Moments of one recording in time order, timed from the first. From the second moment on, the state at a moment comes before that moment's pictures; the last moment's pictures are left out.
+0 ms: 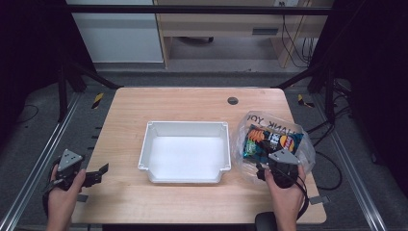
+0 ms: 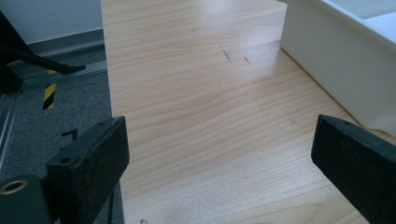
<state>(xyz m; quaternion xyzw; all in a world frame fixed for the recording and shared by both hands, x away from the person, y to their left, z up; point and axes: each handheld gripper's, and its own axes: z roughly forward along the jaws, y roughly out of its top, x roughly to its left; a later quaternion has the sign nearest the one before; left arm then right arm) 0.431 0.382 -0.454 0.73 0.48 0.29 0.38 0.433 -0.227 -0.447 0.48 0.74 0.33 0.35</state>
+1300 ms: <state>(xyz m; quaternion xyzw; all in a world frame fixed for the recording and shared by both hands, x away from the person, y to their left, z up) 0.432 0.369 -0.458 0.76 0.47 0.28 0.36 0.442 -0.280 -0.421 0.45 0.77 0.30 0.33</state>
